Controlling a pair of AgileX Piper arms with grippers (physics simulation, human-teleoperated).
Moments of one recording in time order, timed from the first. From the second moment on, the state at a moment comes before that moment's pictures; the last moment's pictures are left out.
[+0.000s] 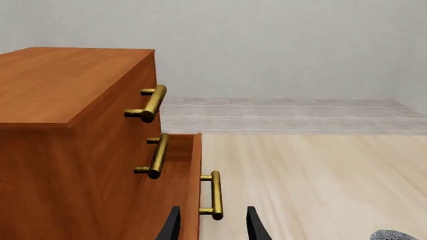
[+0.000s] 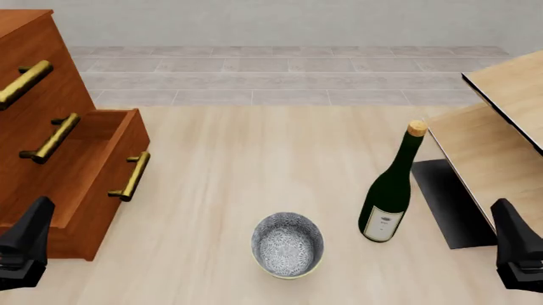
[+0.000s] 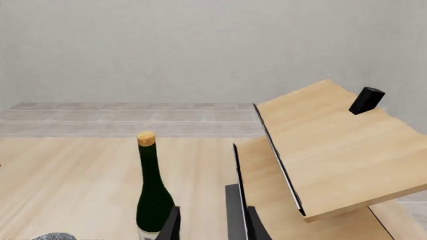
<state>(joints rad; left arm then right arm) -0.03 0.03 -0.03 0.03 -0.02 0.00 0.00 0.00 0.00 0.00</state>
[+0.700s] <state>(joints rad) -0.01 0.09 0.00 -0.03 0.02 0.03 0.00 0.00 0.00 -0.04</state>
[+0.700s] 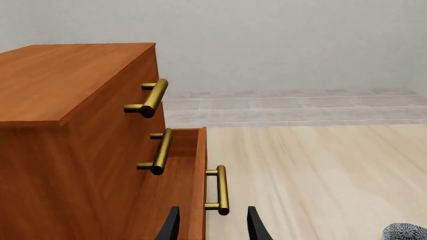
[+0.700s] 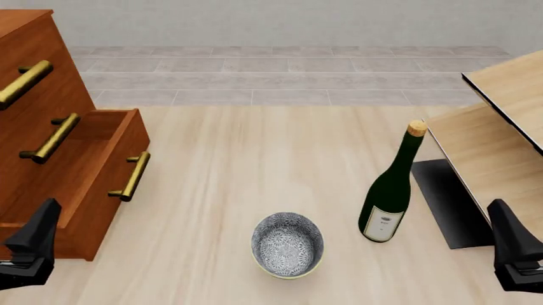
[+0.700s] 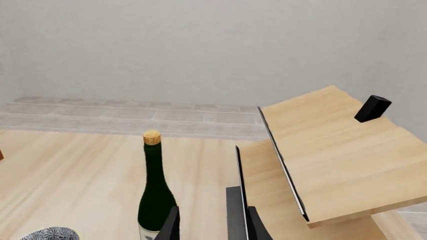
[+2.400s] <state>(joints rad) -0.25 1.66 -0.02 -1.19 -0.16 0.04 0.00 0.00 -0.01 -0.08</state>
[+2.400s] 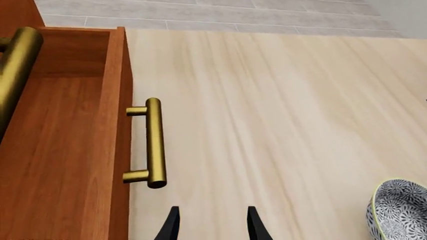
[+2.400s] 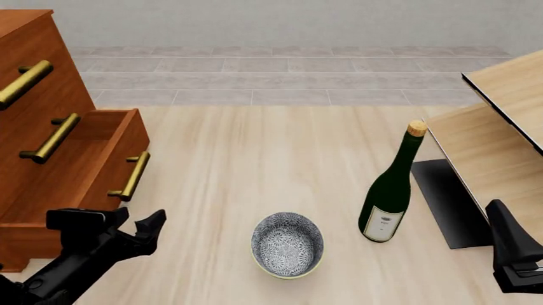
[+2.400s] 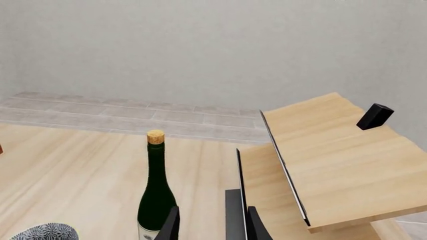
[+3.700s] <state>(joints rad) 0.03 1.81 -0.11 -1.22 -0.06 0.04 0.00 0.00 -0.02 -0.09</state>
